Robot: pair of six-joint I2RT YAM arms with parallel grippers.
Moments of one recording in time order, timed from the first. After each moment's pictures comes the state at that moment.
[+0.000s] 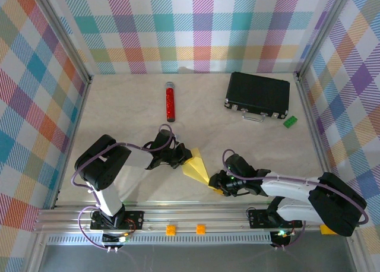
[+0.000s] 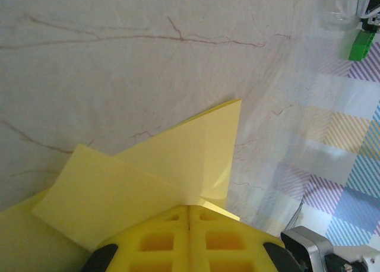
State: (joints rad) left arm -0.60 1.76 0.63 0.36 0.50 -1.15; right arm 0.85 1.18 0.29 -0.01 -0.40 1.28
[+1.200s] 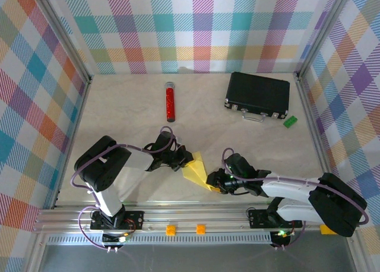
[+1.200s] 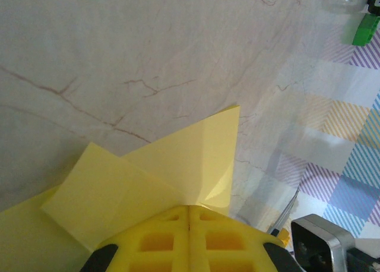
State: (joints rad) left arm -0.63 1.75 0.61 0.36 0.53 -1.19; right arm 0.85 1.17 0.27 0.11 -0.43 1.26
